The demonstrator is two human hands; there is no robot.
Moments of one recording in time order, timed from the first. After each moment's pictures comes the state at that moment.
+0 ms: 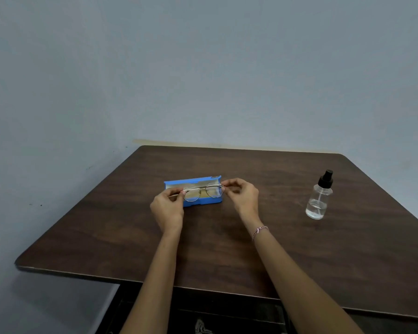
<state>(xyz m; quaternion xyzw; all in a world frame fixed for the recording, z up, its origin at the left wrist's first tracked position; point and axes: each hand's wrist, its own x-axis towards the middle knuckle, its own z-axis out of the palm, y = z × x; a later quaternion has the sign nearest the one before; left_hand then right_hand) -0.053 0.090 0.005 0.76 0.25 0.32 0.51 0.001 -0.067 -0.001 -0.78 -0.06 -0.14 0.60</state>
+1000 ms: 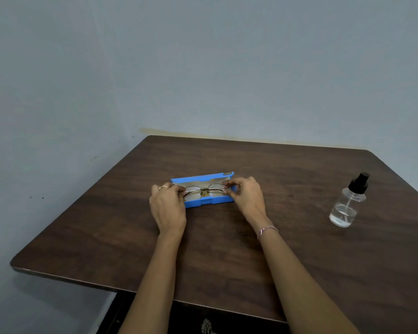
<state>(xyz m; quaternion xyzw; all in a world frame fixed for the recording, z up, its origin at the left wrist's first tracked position) -0.026 0.121 -0.020 0.90 0.21 0.33 0.22 0.037 -0.051 -0.013 -0.92 -0.11 -0.13 0.35</state>
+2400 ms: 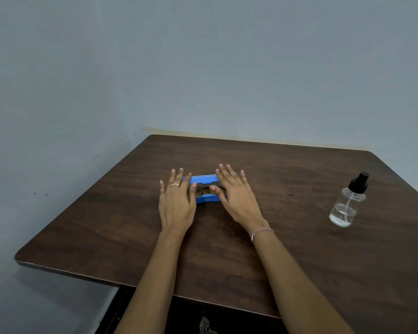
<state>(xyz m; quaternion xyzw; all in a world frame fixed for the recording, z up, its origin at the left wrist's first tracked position) -0.022 0.120 -0.030 0.93 0.08 0.30 0.18 0.026 -0.040 -0.021 -0.92 -0.28 -0.18 0.18</state>
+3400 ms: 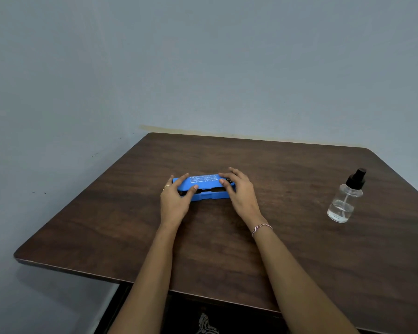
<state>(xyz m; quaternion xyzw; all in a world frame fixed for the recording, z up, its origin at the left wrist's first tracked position) -0.019 0.124 -0.028 0.84 0.14 0.23 0.47 0.032 -0.044 -0.027 -0.87 -0.18 -0.14 0.43</state>
